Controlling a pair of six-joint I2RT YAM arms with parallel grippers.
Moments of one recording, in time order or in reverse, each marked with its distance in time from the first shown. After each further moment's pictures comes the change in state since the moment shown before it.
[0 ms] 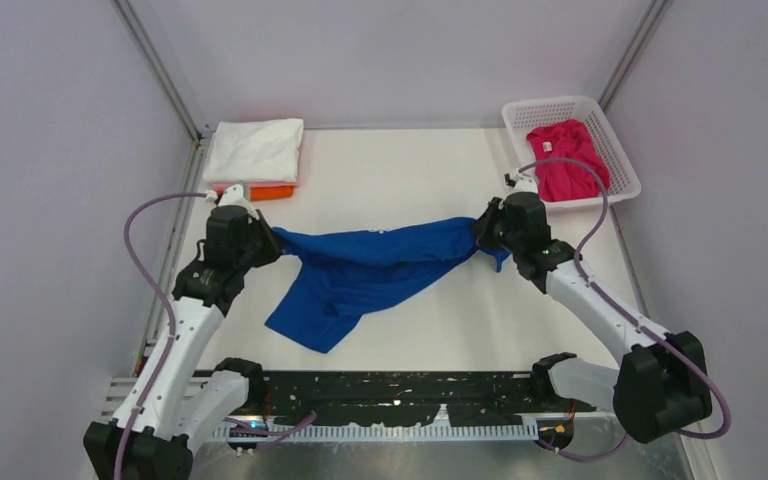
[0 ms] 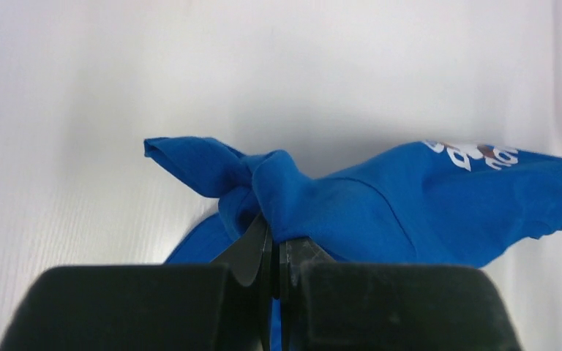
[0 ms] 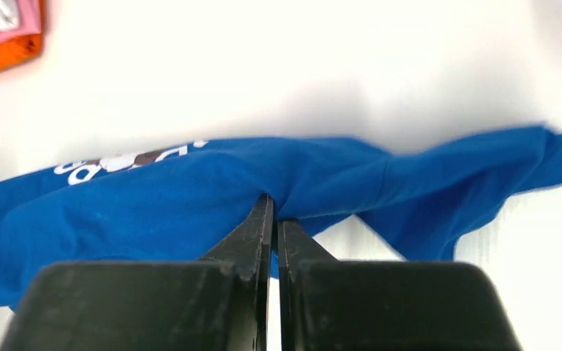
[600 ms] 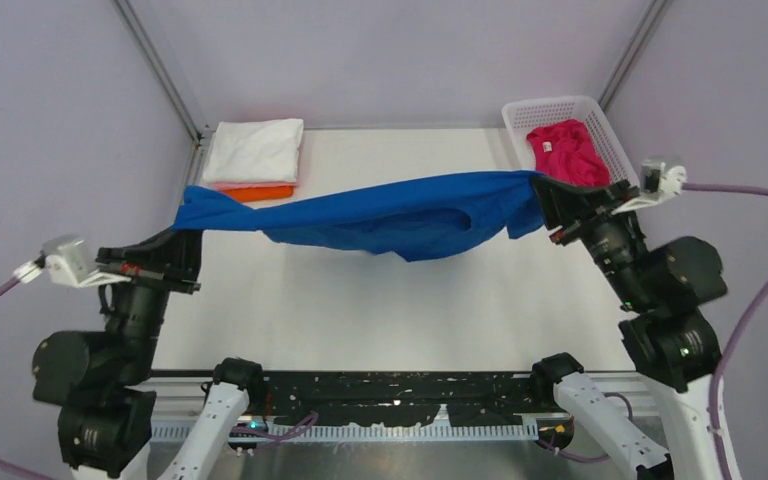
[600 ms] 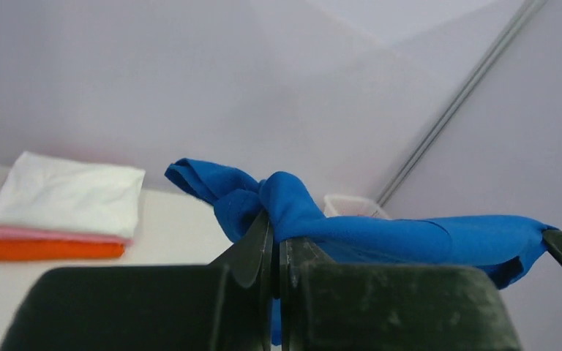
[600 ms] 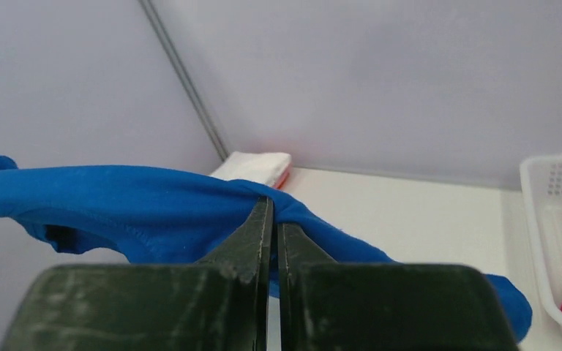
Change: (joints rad) left arm 0.000 -0.454 0.455 -0.027 0.011 0.031; right arm 0.006 -0.533 0.462 -0.244 -0.084 -0.146
